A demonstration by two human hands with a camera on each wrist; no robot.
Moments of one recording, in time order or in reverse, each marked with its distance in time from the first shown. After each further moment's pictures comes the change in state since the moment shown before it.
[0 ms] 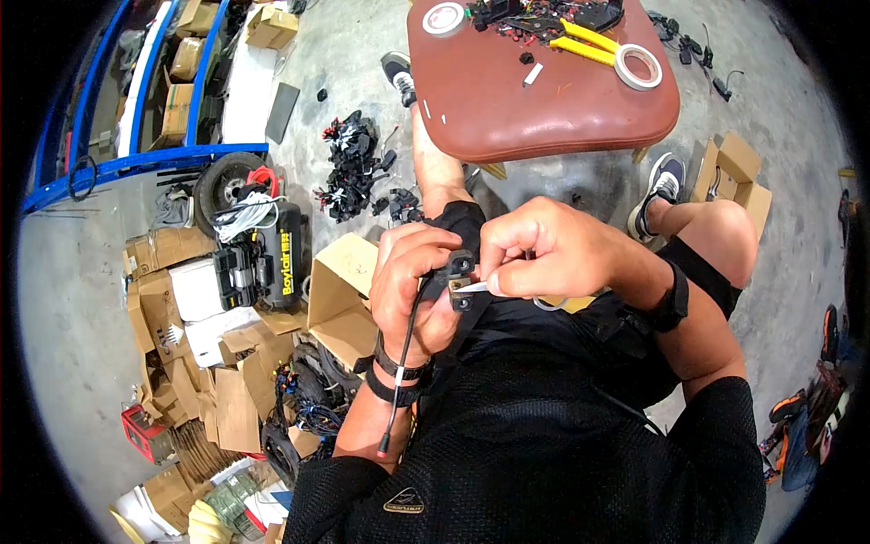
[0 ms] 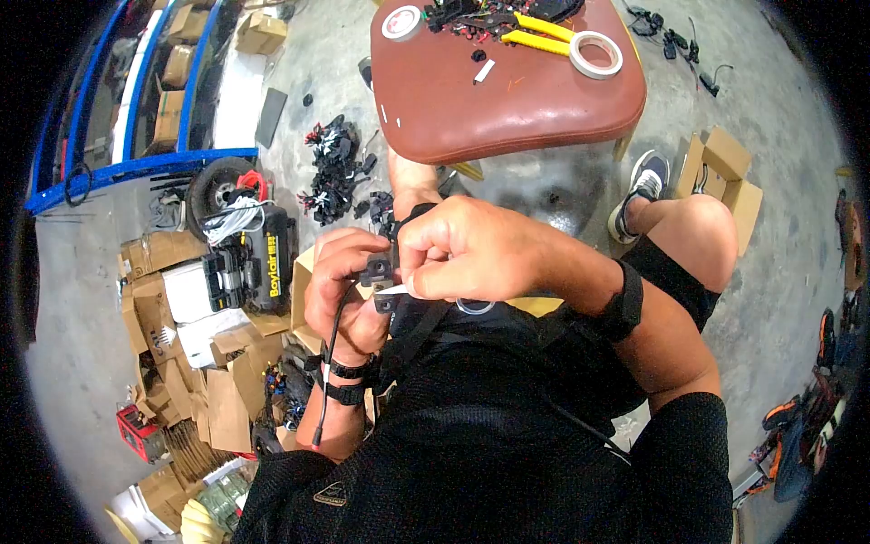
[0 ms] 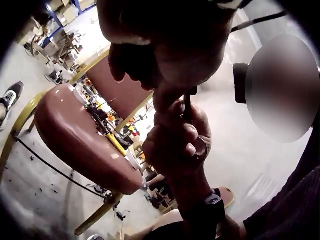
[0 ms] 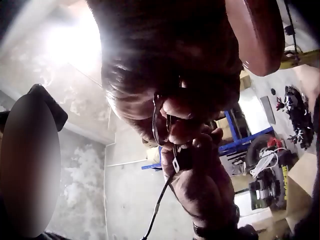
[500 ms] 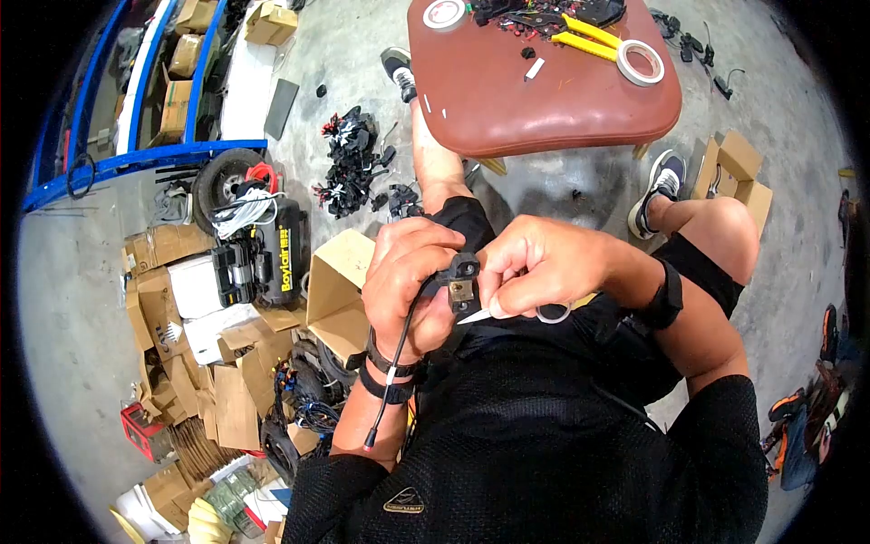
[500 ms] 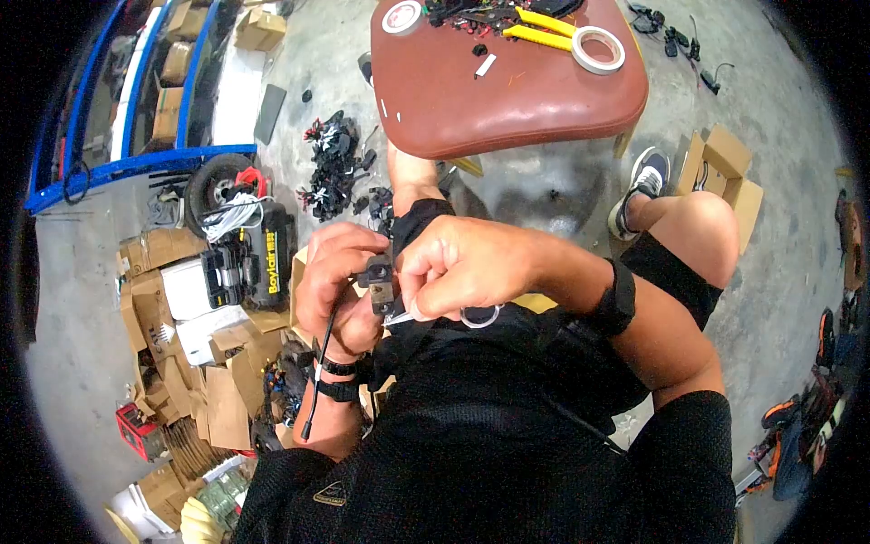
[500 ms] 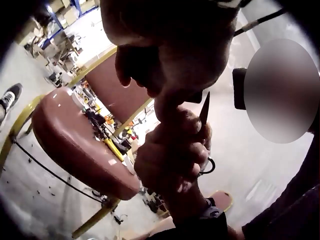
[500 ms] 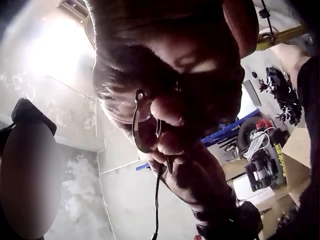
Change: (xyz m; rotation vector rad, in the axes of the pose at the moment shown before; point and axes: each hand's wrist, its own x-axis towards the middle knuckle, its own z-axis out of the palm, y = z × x) left_hand 0.008 0.004 -0.010 -0.006 -0.067 0.053; right_hand 0.007 0.013 0.009 0.156 -0.178 0.085
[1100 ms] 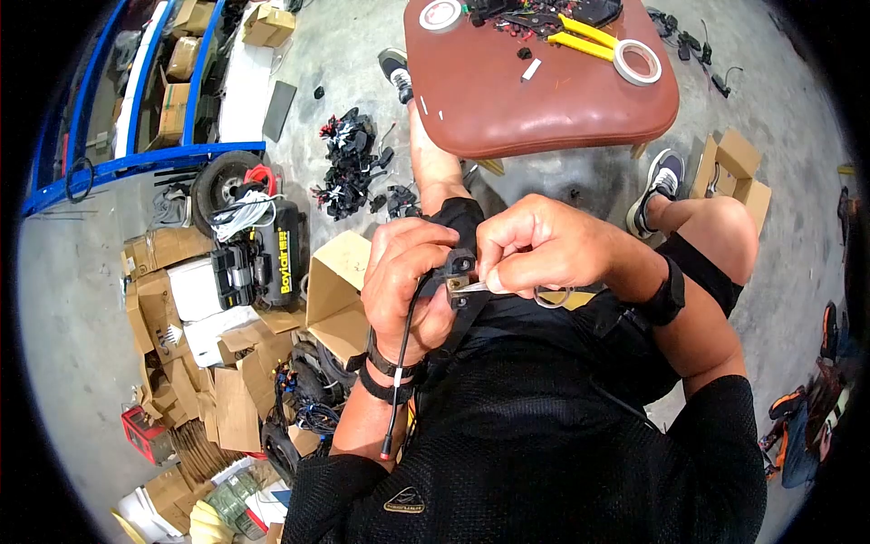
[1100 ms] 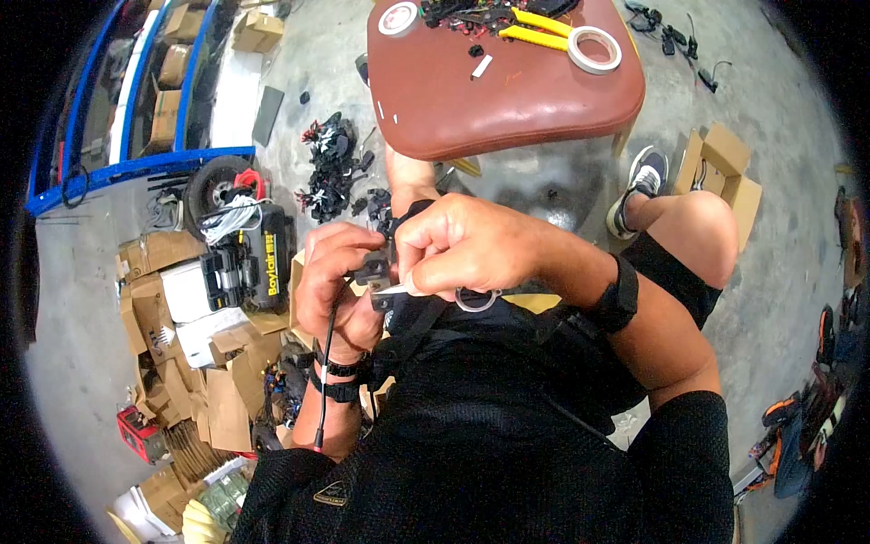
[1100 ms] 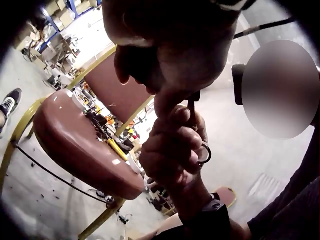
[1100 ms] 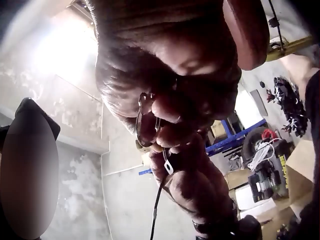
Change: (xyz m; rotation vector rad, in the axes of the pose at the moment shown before) left_hand 0.001 -0.002 0.004 0.057 0.017 0.005; right_hand -0.005 -0.010 -0.006 0.061 0.136 -0.044
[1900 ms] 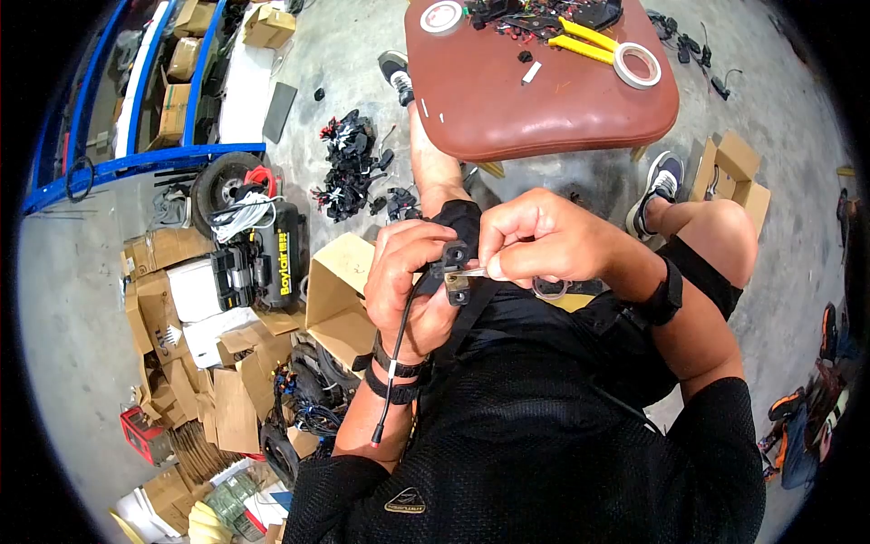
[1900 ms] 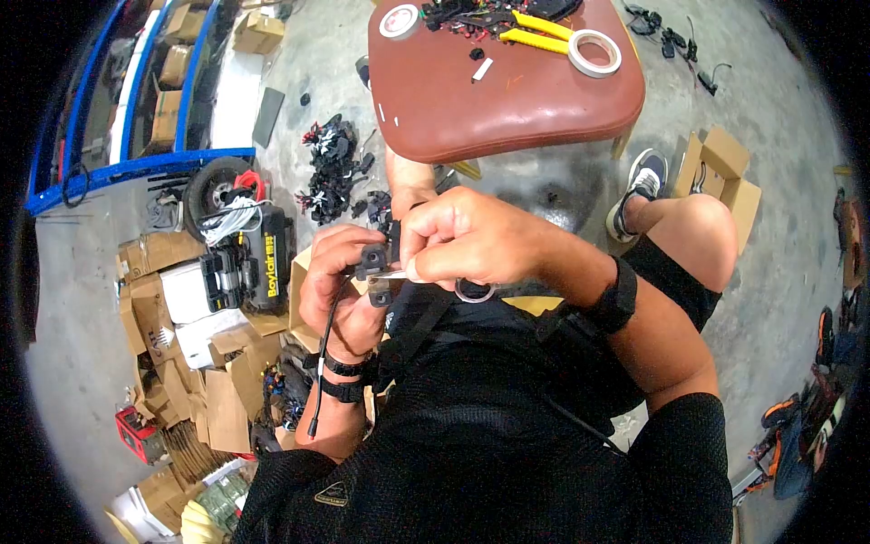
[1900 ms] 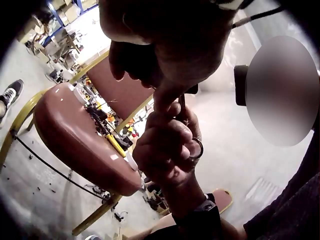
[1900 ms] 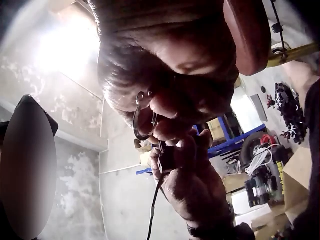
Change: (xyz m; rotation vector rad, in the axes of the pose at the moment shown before) left_hand -0.011 -0.008 0.010 -0.043 0.085 -0.069; right_hand 0.000 0.000 -0.005 -0.055 0.052 -0.030
